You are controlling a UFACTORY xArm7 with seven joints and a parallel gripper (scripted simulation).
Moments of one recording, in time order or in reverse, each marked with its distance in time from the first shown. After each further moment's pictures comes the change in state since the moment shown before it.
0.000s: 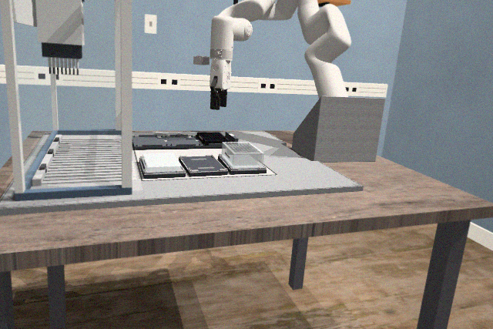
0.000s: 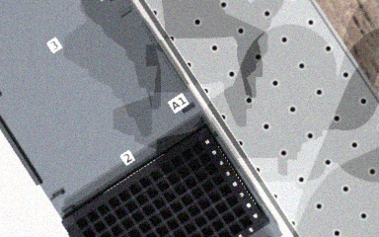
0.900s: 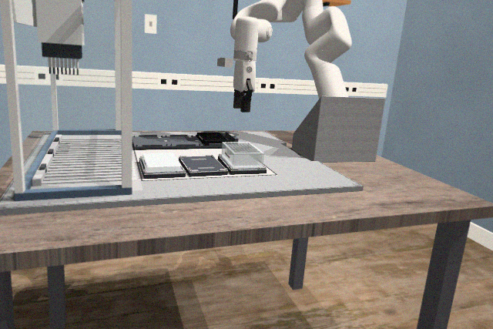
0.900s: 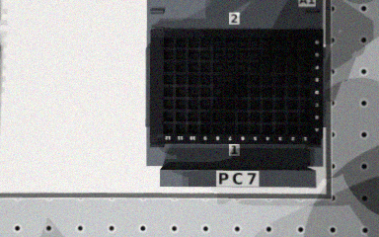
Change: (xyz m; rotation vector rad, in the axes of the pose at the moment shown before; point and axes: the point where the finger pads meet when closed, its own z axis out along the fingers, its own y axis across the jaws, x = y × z) arm -0.082 0.001 -0.001 0.005 0.000 -0.581
